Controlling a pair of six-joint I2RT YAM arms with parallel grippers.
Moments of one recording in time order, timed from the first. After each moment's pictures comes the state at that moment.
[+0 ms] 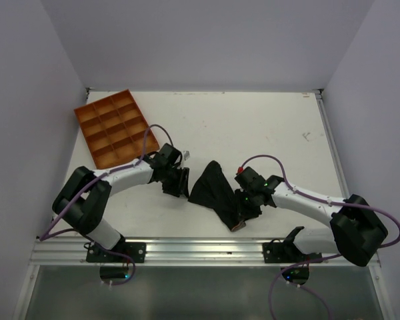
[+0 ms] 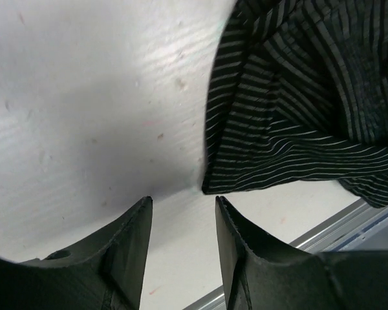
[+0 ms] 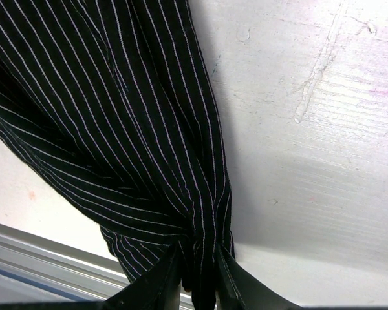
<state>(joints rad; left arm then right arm) -0.60 1.58 0.86 -0.44 0.28 -0.44 0.75 1.28 0.62 -0.64 -0.12 0.68</state>
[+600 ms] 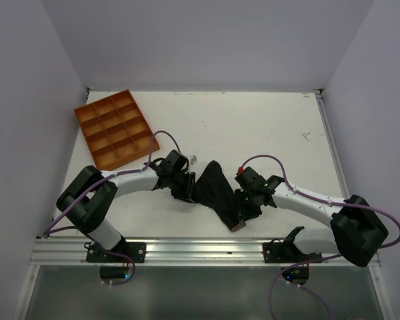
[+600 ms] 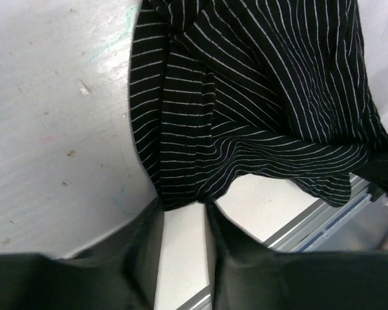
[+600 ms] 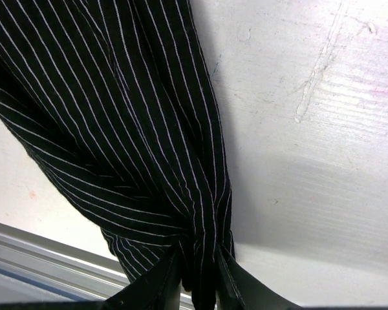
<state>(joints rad) -0.68 1.60 0.79 -0.27 0.35 -0.58 0.75 1.27 0.62 -0.64 -0.12 0.68</state>
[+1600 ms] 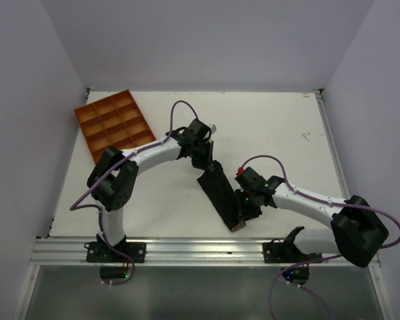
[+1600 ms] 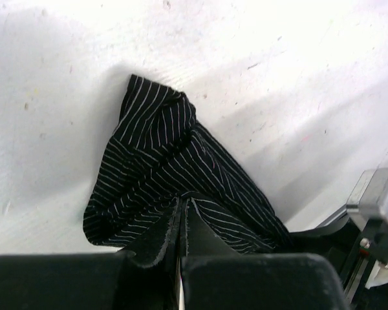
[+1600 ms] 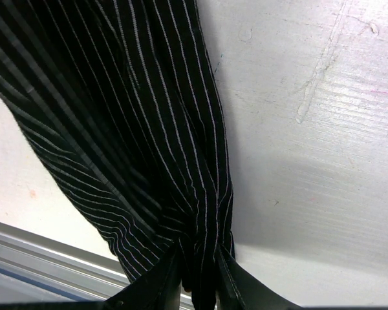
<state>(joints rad) -0.69 1.88 1.34 -0.48 0.27 -0.59 0.75 1.27 0.61 -0.64 -0.12 0.68</state>
